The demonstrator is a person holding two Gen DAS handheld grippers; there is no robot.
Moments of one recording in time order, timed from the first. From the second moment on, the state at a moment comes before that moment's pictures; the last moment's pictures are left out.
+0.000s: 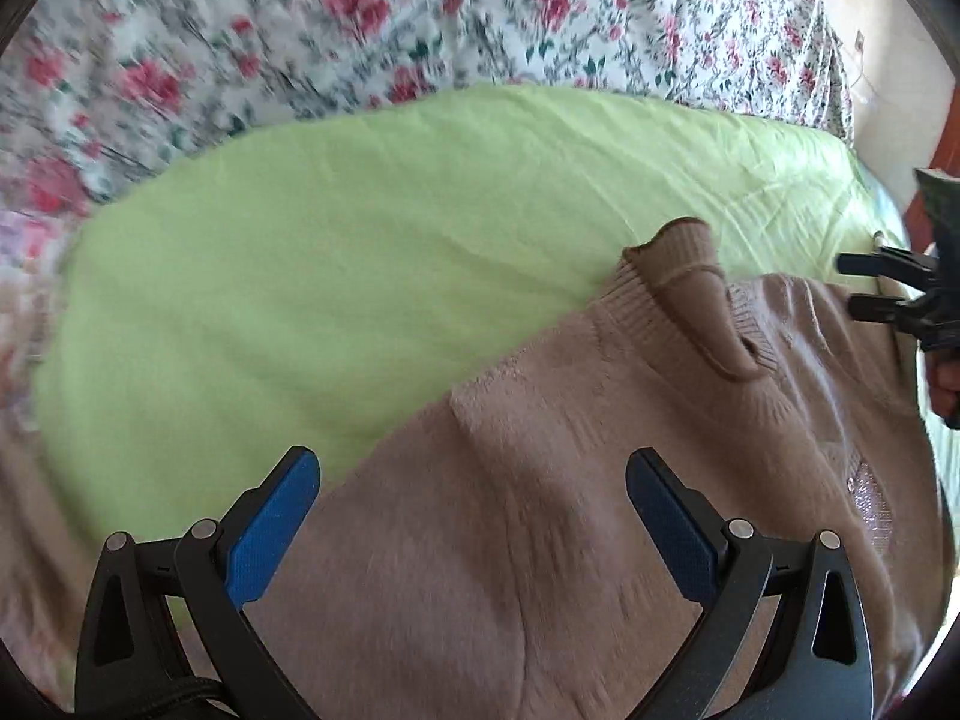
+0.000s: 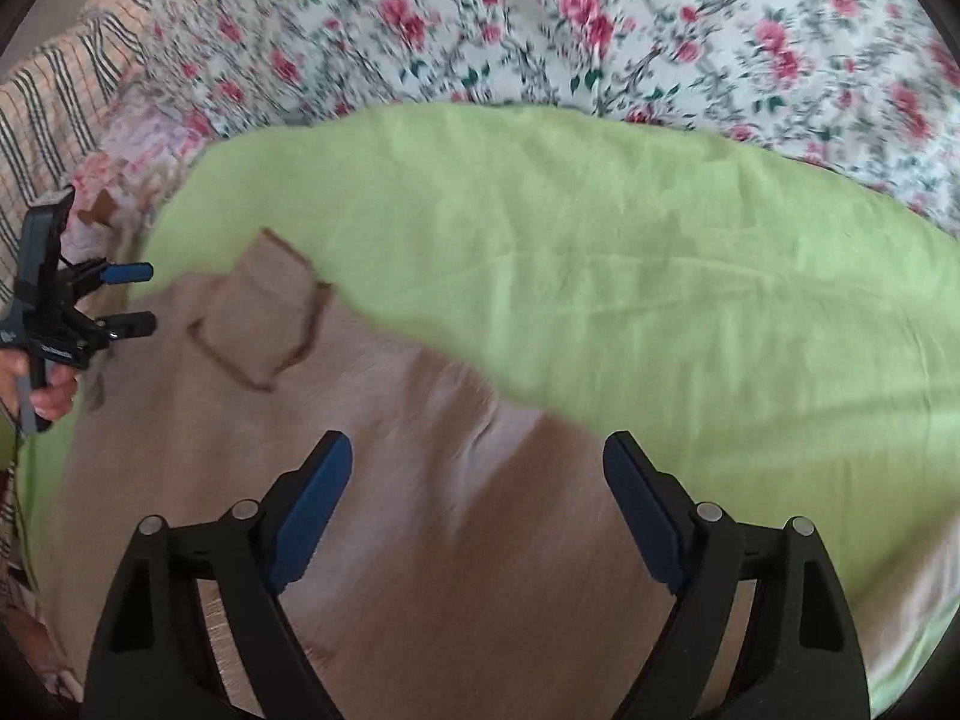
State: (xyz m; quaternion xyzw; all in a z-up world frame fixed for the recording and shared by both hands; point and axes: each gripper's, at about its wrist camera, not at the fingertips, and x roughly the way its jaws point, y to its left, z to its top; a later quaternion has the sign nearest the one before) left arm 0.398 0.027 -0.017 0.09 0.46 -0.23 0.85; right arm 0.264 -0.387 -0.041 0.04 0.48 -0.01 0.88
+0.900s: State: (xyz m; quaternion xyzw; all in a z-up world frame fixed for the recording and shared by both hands) left arm 0.402 0.016 -0.042 0.14 0.42 -0.12 0.89; right arm 0.255 -0.440 -0.058 0.06 0.47 -0.16 0.87
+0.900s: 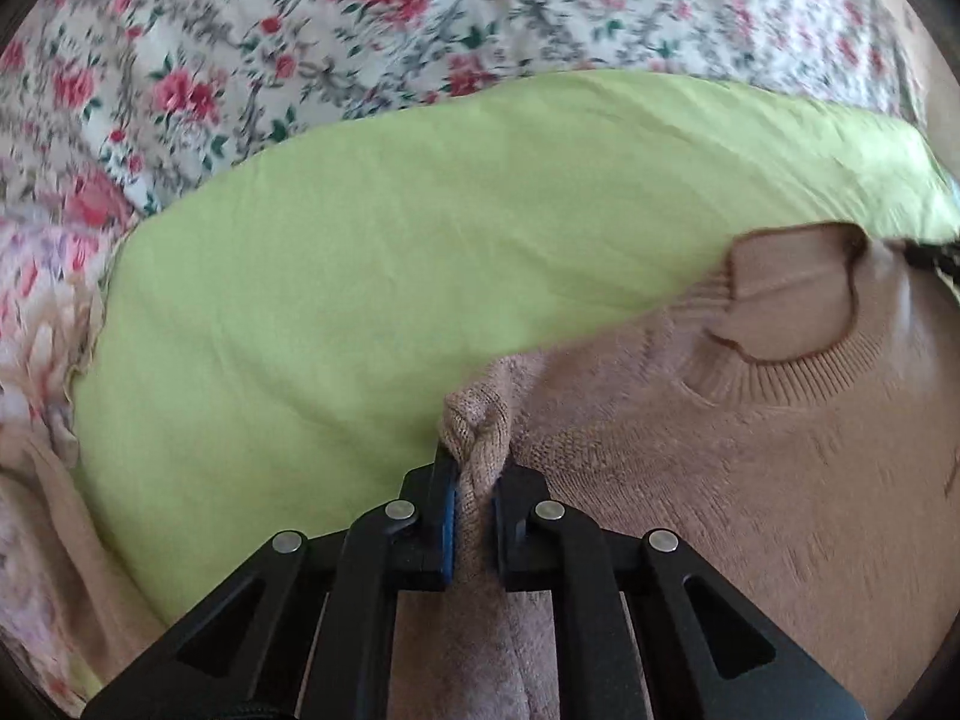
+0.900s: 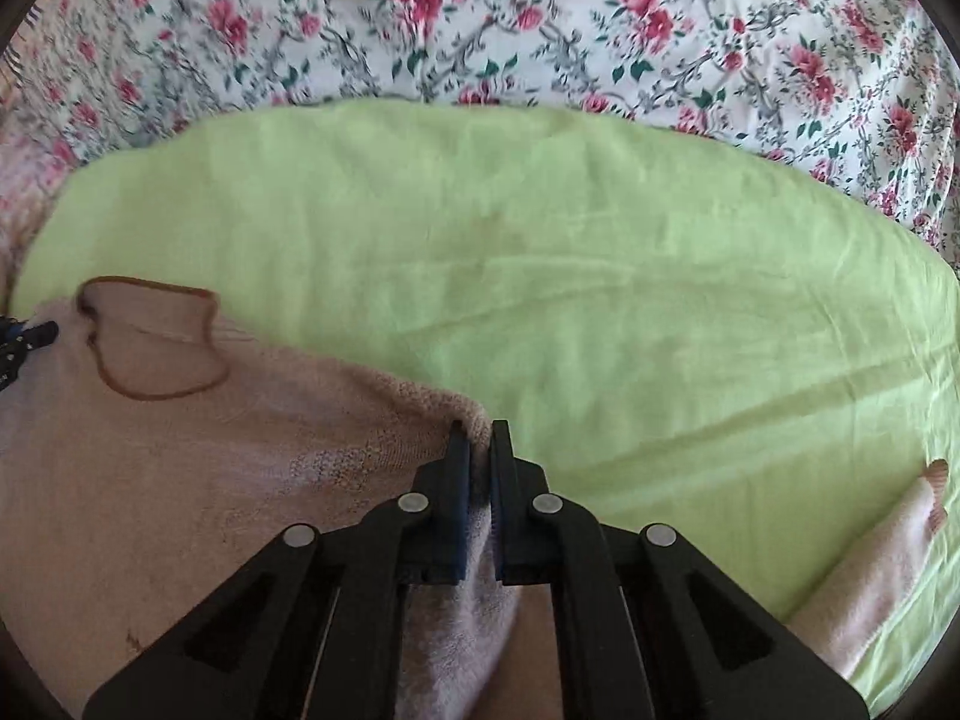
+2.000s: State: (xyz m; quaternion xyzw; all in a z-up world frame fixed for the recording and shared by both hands) left arm 0.192 -0.050 -0.025 -0.03 0.48 -0.19 0.85; right arm 0.049 -0.624 -0.029 0.39 0.31 -0.34 0.80
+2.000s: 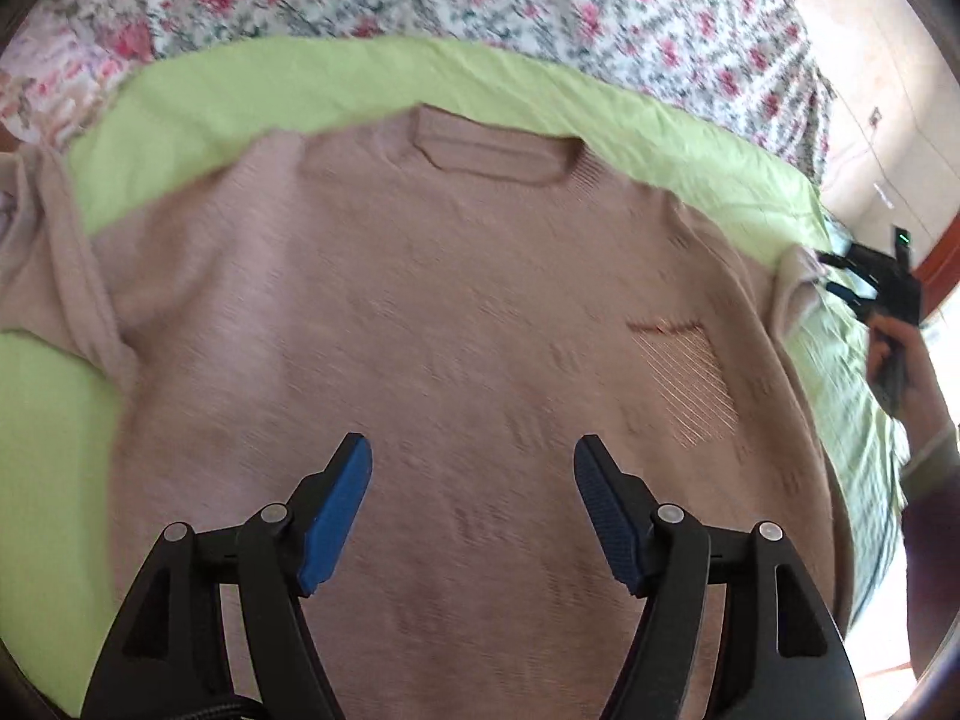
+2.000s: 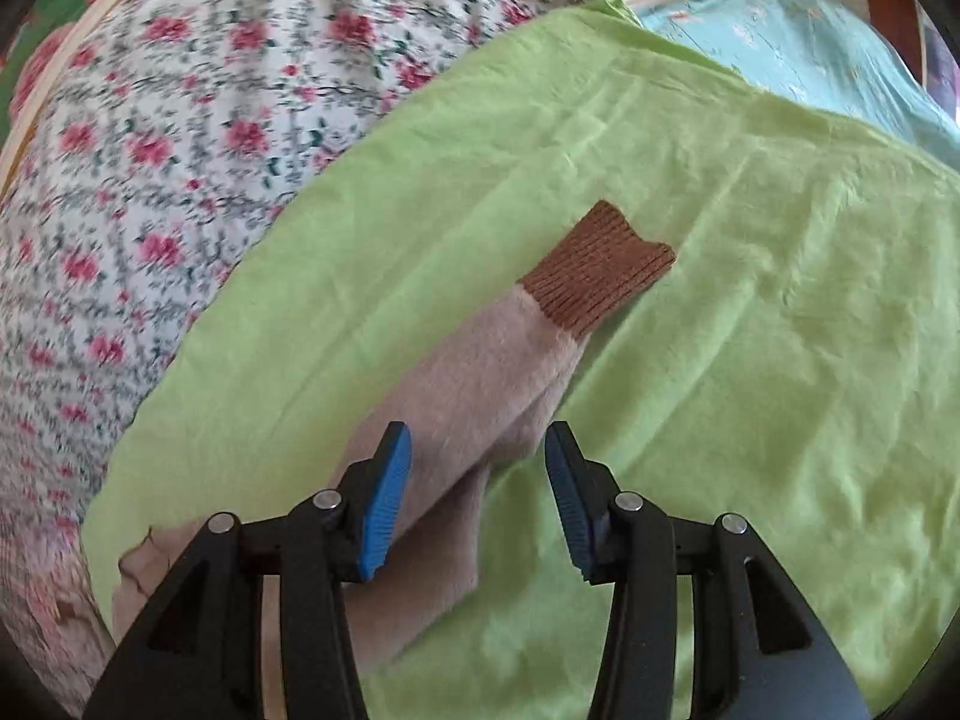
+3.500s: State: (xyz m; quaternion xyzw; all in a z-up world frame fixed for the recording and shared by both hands) left arm 0.265 -0.035 -0.023 -0.16 0.48 -0.22 0.83; right arm 0.157 -0.304 -0.022 0.17 0.41 0.07 0.89
